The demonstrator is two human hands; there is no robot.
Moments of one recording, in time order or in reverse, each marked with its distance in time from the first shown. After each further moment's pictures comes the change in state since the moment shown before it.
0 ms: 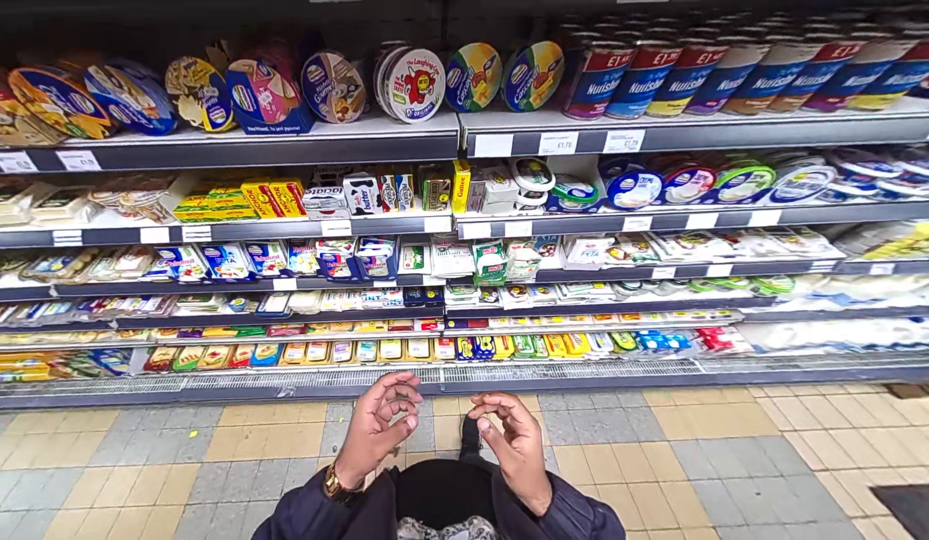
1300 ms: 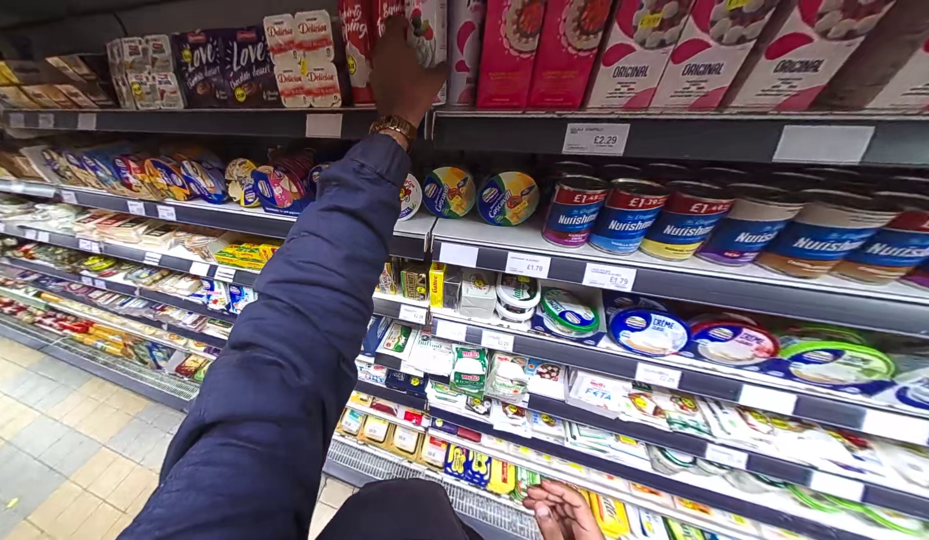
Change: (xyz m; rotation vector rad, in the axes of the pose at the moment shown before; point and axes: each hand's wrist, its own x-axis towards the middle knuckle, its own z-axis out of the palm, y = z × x) left_hand 0.573 0.264 0.108 1.302 0.870 0.418; right_hand 0.117 0.034 -0.233 0.037 0.061 0.008
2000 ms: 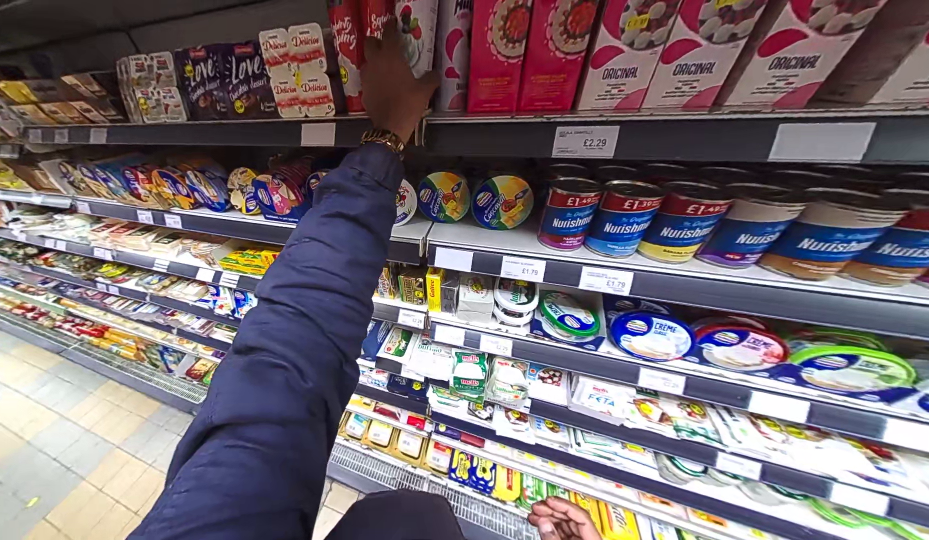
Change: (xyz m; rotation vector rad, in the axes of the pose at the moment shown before) left_hand 0.005 -0.001 0.012 0.188 0.058 0.070; right_hand -0.006 0.004 -0.013 0.003 0.032 0.034
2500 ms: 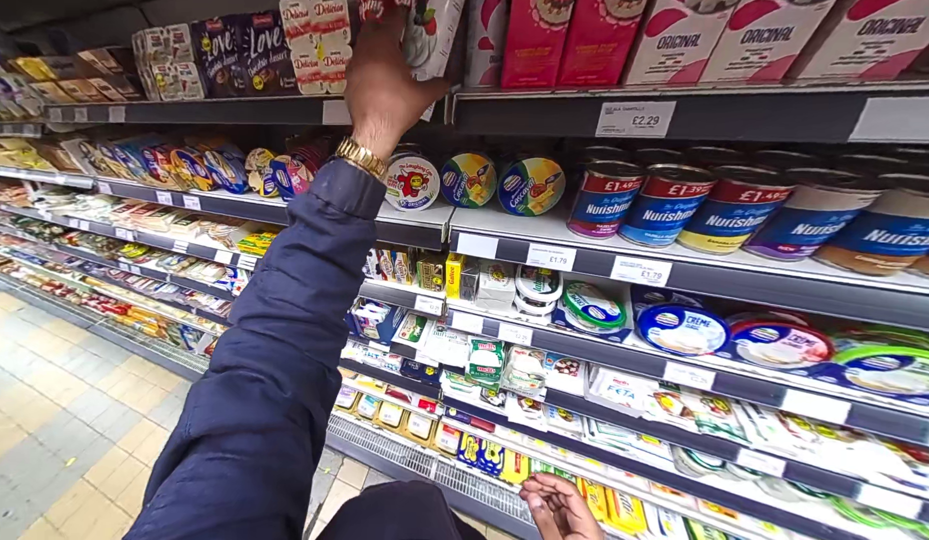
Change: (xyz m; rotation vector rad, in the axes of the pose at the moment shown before) left_hand -0.045 -0.024 -0.070 0.017 -0.061 0.097; right_hand 0.002 -0.001 0.031 0.000 -0.102 0.024
